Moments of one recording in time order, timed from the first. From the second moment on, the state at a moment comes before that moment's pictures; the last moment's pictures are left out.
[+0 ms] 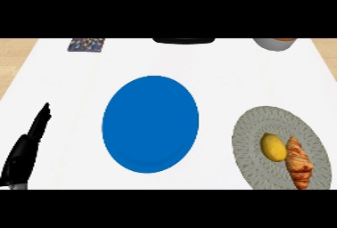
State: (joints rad) left arm 0.08 0.42 -0.02 -1.46 -0.05 0.14 -0.15; right arm 0.65 -0.40 0.08 -2.17 0.41 -0.52 0.12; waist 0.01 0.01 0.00
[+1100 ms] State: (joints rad) left arm 0.07 0.38 0.01 -1.48 -0.09 0.11 -0.12; right arm 0.23 -0.58 0.05 -1.95 0.46 0.07 0.77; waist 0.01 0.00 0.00
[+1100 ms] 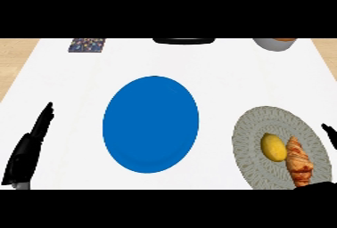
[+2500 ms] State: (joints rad) left arm 0.09 0.30 0.12 -1.50 -0.19 0.01 -0.13; right arm 0.10 -0.39 -0.07 -1.49 0.63 0.19 0.42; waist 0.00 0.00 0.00
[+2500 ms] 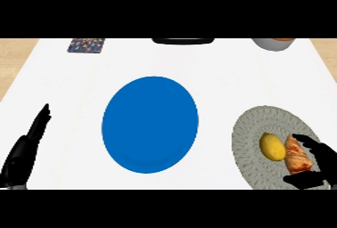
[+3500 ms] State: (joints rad) left arm 0.02 0.27 0.11 -1.50 -0.22 -0.03 -0.12; right arm -0.37 -0.50 0.06 -1.17 0.79 0.25 -0.01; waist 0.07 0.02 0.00
